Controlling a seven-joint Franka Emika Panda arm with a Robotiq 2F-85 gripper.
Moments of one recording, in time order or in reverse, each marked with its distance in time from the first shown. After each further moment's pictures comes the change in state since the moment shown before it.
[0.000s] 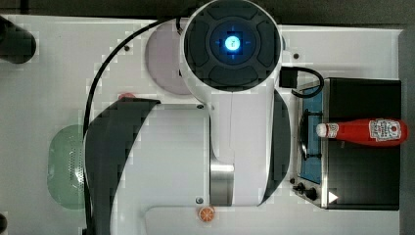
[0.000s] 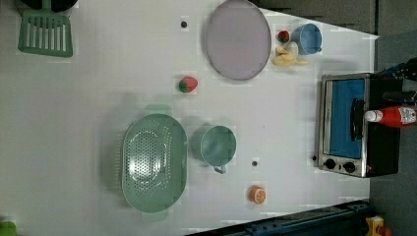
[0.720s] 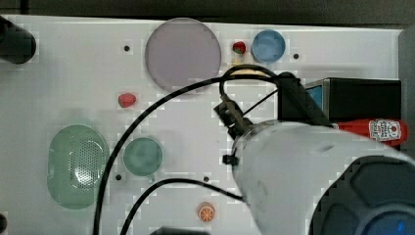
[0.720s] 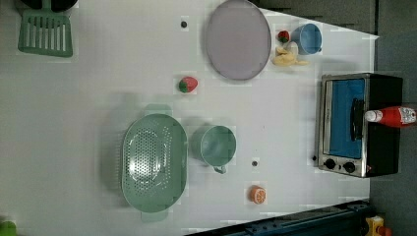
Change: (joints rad) arm -0.005 -0.267 -0.086 -0.066 0.002 -0.145 0.000
